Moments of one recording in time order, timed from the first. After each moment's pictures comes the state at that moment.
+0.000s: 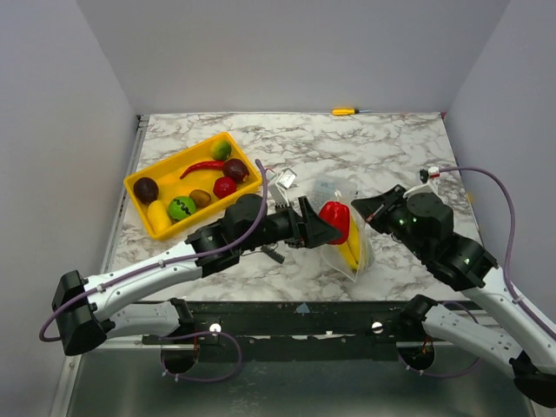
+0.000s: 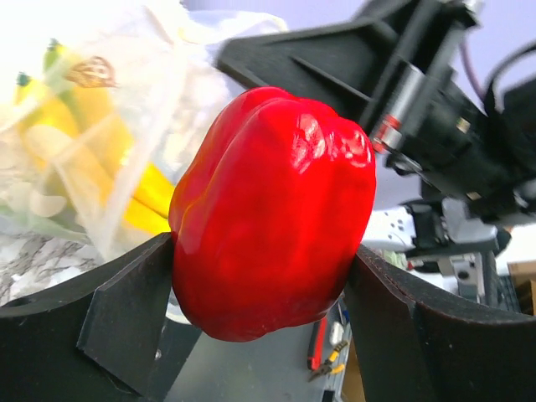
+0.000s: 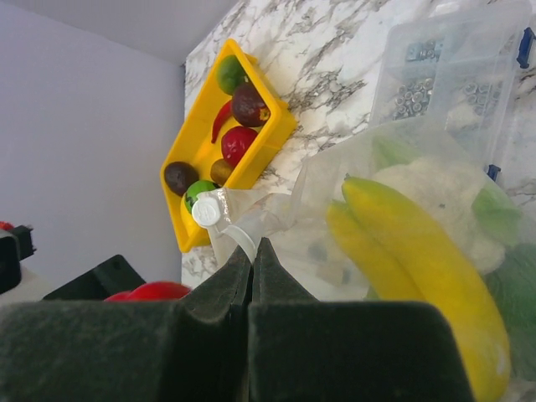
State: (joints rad) left arm -1.04 1.09 0.90 0.06 0.18 -0.98; right arm 0.74 0.73 0.93 -0.54 0.33 1.04
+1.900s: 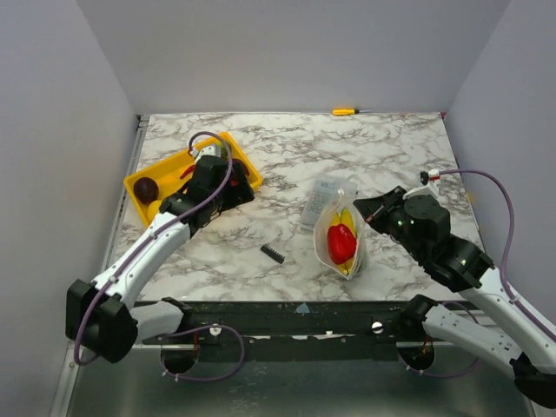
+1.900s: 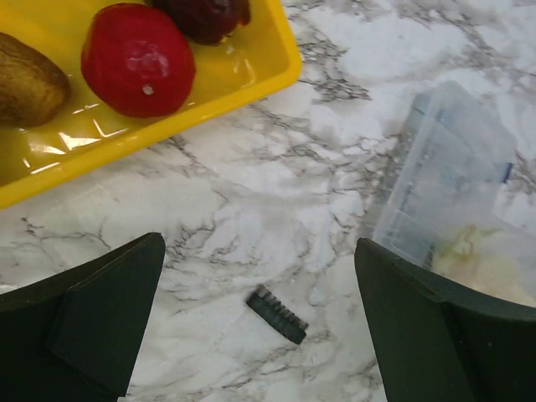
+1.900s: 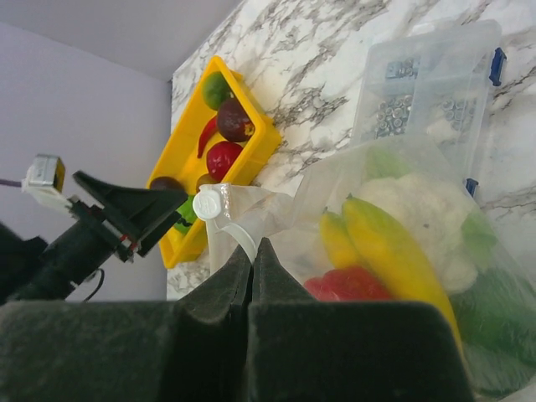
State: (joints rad) left arm -0.48 1.14 0.96 -0.47 -0.15 -0.67; right arm 0.74 0.72 0.89 -0.51 0.38 1.03
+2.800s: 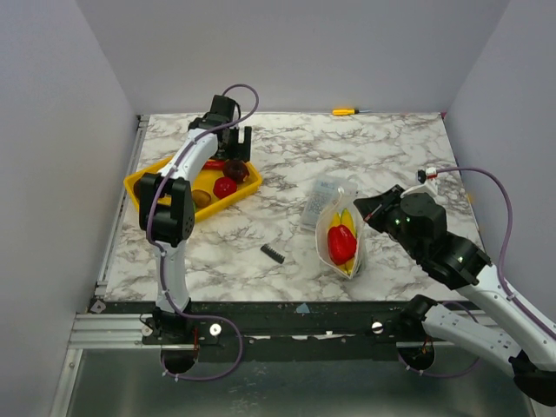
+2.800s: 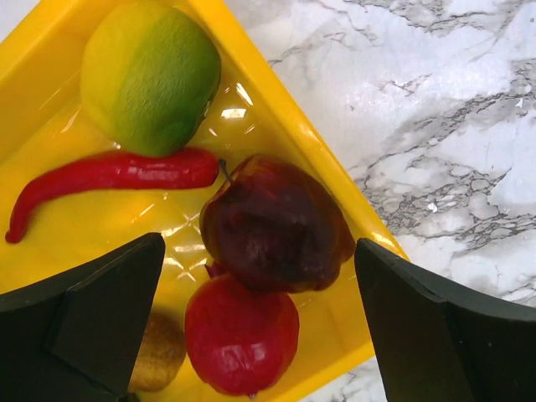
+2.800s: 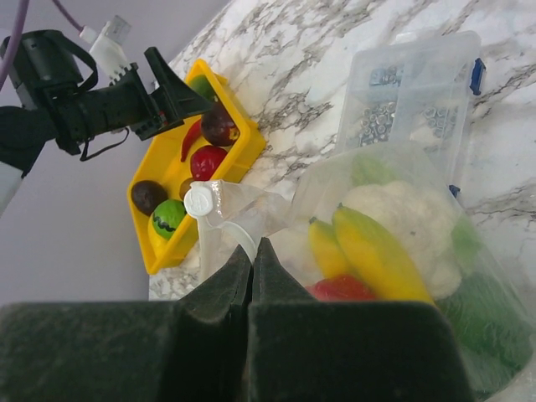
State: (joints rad) left arm -0.24 2.05 1.80 -0.69 -0.07 -0.16; right arm 0.74 0.74 0.90 -0.52 0.41 0.99
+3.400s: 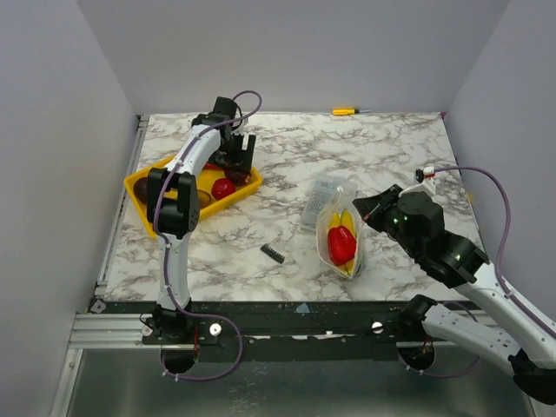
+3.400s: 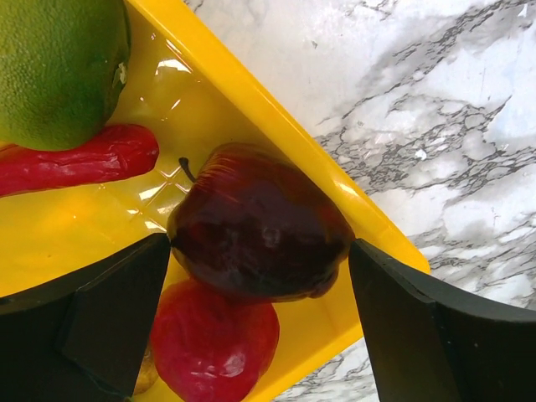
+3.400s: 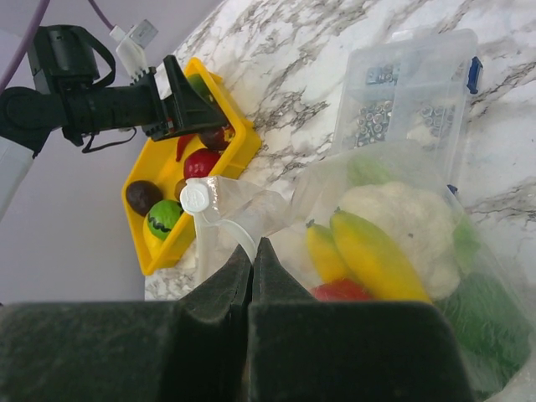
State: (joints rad) left arm -0.22 2.21 1.98 -0.89 0.12 -0.07; right arm 0.74 0.76 0.90 -0.52 0.41 0.99
